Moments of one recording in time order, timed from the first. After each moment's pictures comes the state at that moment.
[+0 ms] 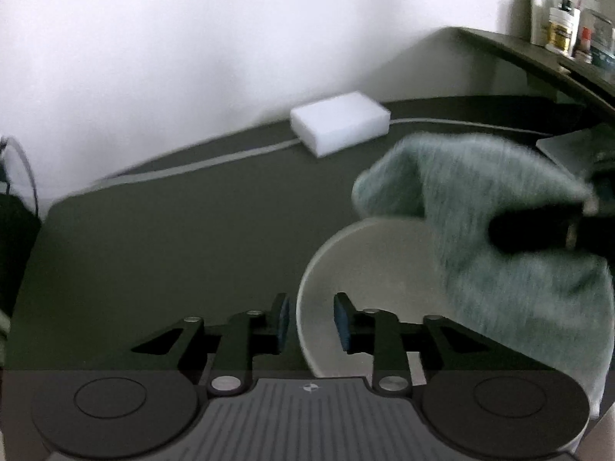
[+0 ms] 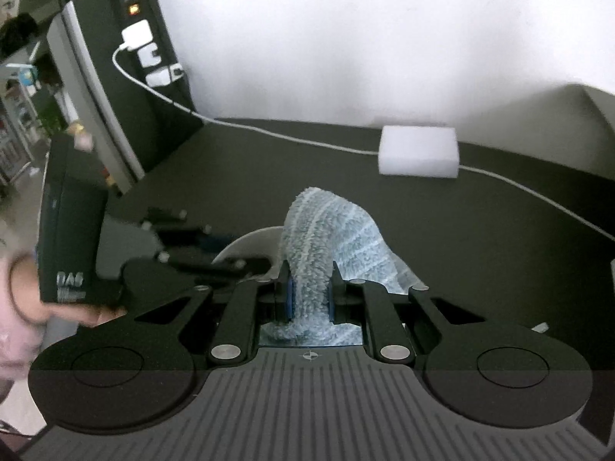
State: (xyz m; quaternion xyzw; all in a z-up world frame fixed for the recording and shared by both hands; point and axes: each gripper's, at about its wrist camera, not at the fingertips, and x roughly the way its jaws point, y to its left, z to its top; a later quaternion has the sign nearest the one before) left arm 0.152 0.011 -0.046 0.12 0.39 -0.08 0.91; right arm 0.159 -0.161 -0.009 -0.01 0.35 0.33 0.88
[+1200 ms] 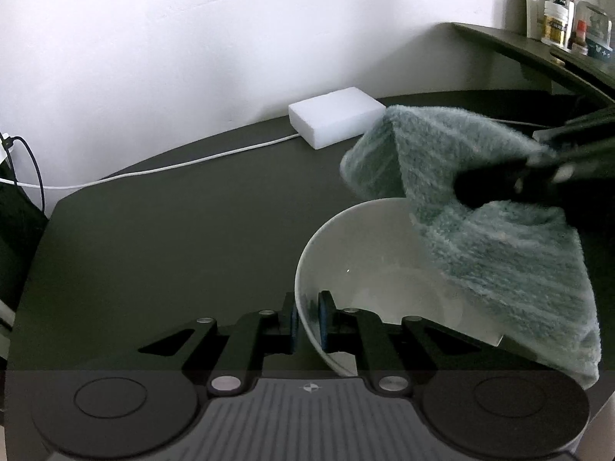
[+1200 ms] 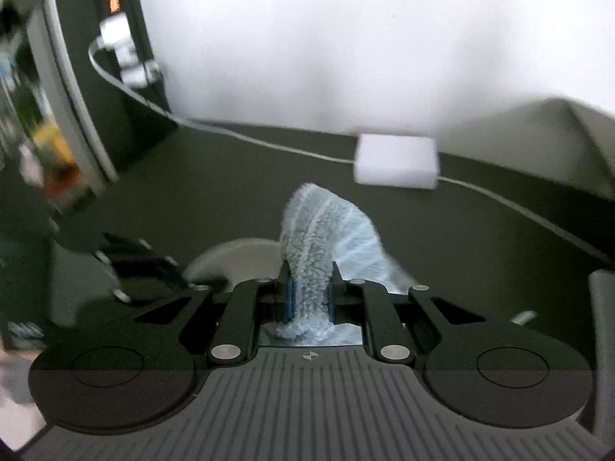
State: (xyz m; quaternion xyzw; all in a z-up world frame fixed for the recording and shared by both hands) left arm 0.128 0.013 -0.056 0.09 0.39 -0.06 0.91; right arm 0.171 -0.151 -0.013 -0.01 0.34 0.30 0.89
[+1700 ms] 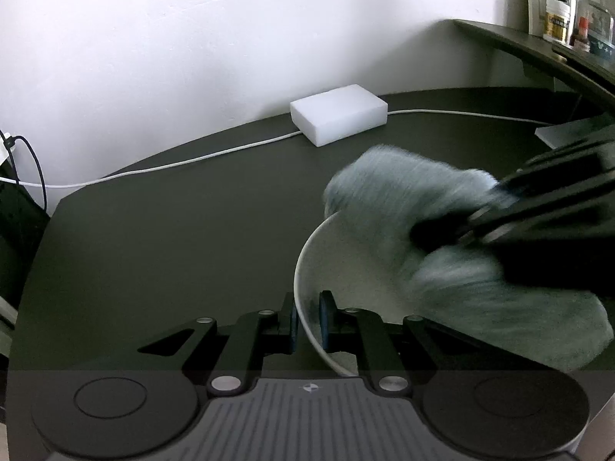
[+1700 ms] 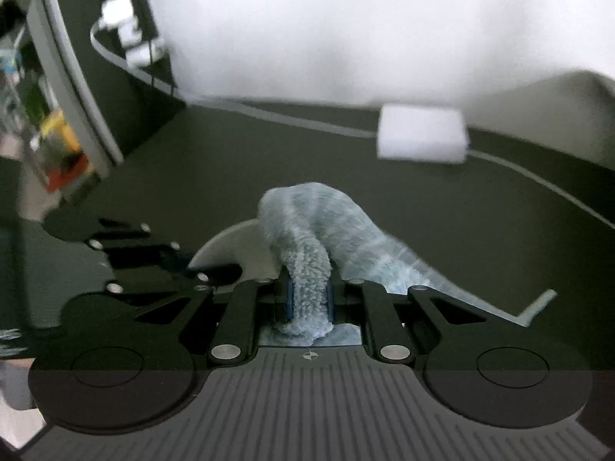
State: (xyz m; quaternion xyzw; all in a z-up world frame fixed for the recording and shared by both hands) left arm 0.126 0.009 -0.056 0.11 0.40 -0.05 0.91; right arm 0.168 -0.140 -0.033 -0.01 0.35 0.30 0.89
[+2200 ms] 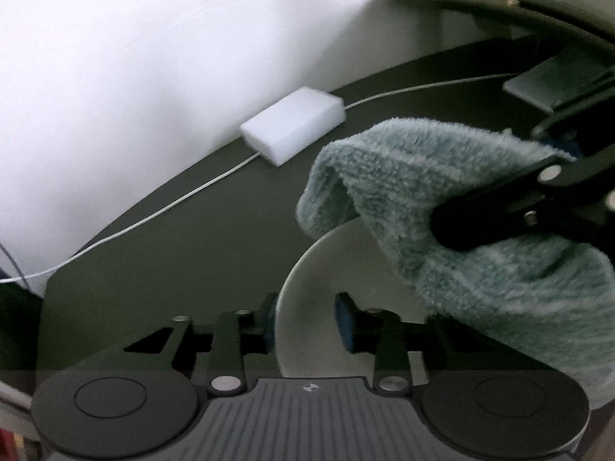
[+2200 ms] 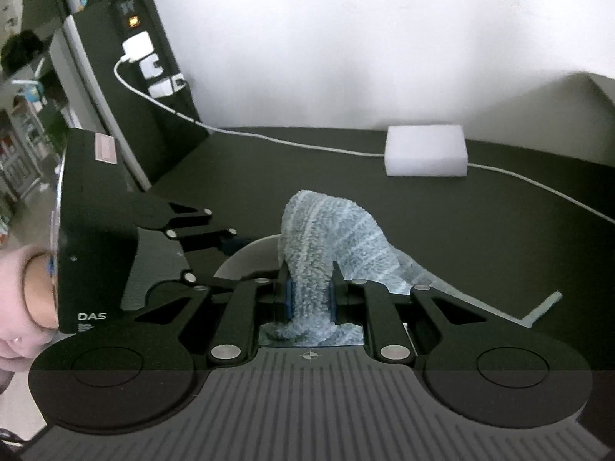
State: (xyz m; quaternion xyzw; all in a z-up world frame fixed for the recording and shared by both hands) left arm 0.151 -0.008 -0.057 0.18 0.39 -0.09 0.90; right arm 0.162 -0.158 -0.031 0.02 0.34 0.34 0.88
